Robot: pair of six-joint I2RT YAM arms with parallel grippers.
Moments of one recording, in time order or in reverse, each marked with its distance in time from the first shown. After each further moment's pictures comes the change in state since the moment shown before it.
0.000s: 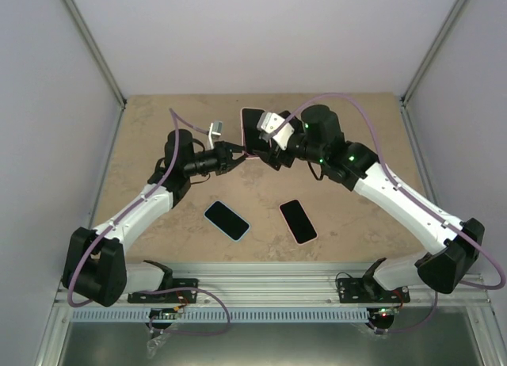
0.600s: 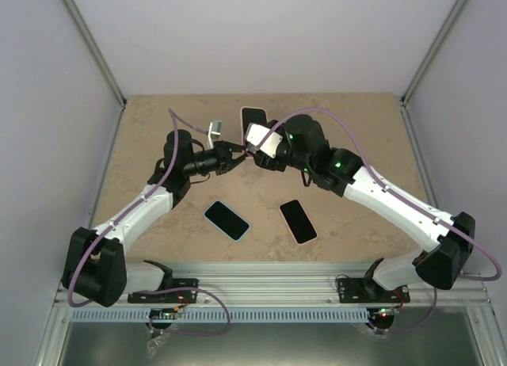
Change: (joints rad) left arm 0.000 -0.003 -0.009 0.041 0.011 -0.041; right arm 0.105 0.037 -0.008 0.019 0.232 -0.157
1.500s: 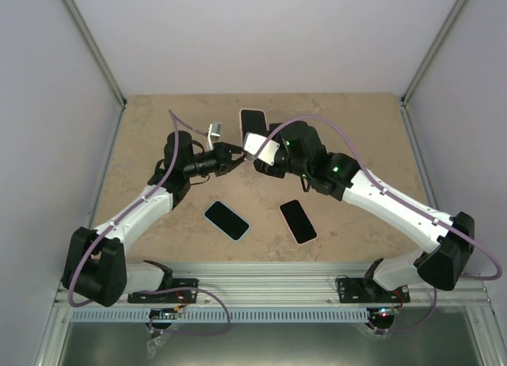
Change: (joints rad) left arm 0.006 0.000 -0.016 -0.010 -0.010 0.013; right arm 0.032 -0.010 -0.045 -0.002 0.008 -0.032
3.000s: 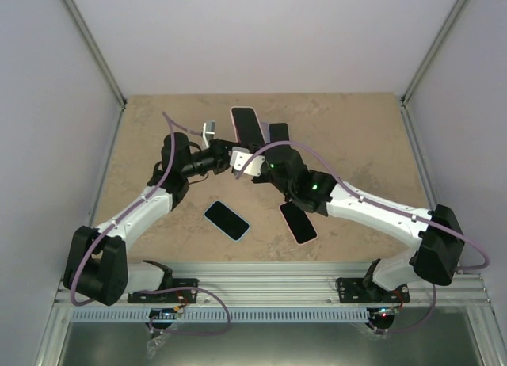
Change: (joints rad) left arm 0.018 0.005 -0.032 0.101 -0.042 -0.107; right arm 0.108 0.047 -0.156 0.315 0.314 -0.217
